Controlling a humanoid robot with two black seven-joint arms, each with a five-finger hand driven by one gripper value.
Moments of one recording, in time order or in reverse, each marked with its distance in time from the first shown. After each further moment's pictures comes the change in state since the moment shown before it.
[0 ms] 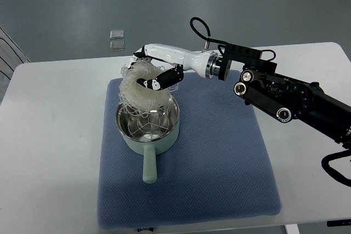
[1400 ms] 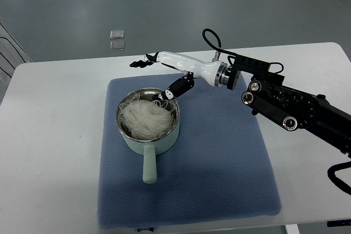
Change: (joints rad) left arm 0.000 0.000 -0.001 0.000 0.000 0.000 0.000; right arm -0.064 -0.033 0.029 0.001 0.029 -0.026 0.013
